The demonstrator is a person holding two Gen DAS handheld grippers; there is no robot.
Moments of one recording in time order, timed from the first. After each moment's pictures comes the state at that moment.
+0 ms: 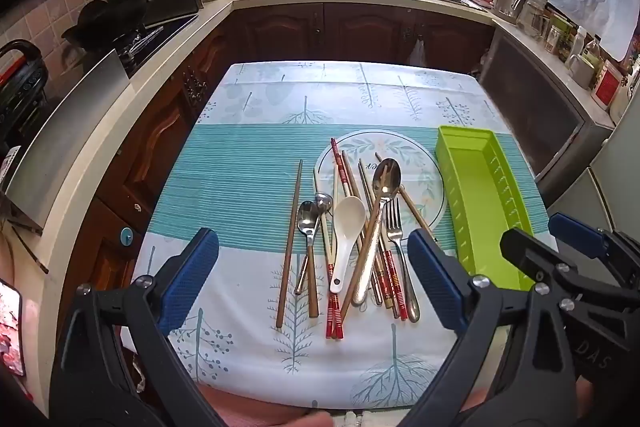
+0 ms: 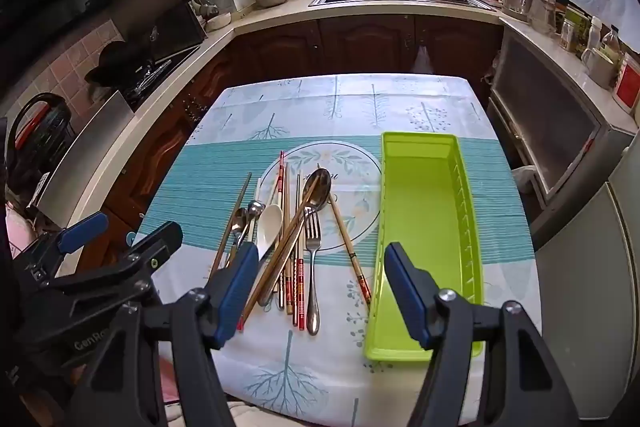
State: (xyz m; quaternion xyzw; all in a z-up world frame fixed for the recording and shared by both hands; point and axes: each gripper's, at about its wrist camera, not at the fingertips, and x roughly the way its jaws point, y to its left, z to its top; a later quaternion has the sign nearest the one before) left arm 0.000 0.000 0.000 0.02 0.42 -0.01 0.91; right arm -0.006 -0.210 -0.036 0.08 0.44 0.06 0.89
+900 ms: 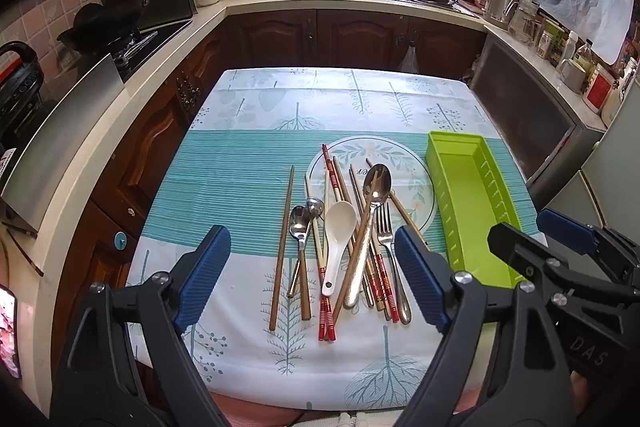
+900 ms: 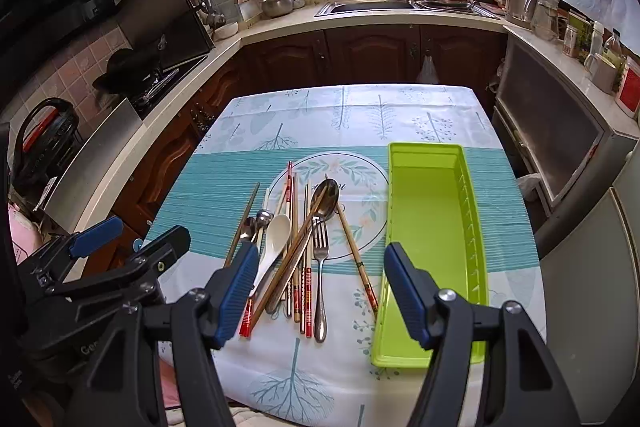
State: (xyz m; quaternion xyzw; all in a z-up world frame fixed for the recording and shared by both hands) left arm -0.005 -0.001 0.005 0.02 0.41 -0.03 0.91; right arm -0.008 -0.209 -0.031 0.08 0.42 0.07 0.90
